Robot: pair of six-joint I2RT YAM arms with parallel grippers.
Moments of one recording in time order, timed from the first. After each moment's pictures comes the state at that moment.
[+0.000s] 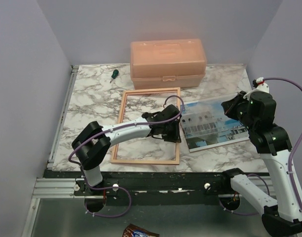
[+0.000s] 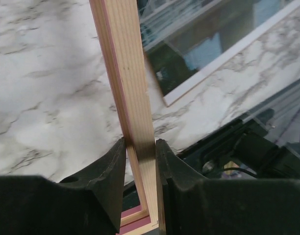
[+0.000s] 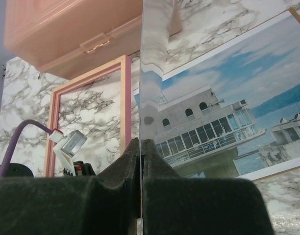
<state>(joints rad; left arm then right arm) -0.96 1.74 1.20 -0.41 0.14 -0.89 0.23 0.82 1.18 -0.76 0.15 0.50</state>
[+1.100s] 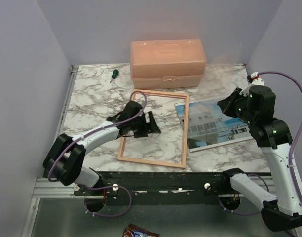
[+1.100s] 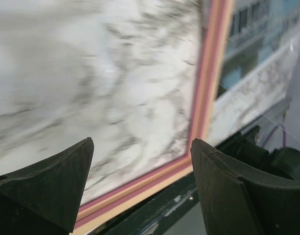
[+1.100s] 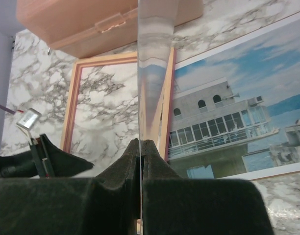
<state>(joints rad) -0.70 1.49 0.87 -0.18 0.34 -0.83 0.23 0.89 1.28 -0.83 0.05 0.45</state>
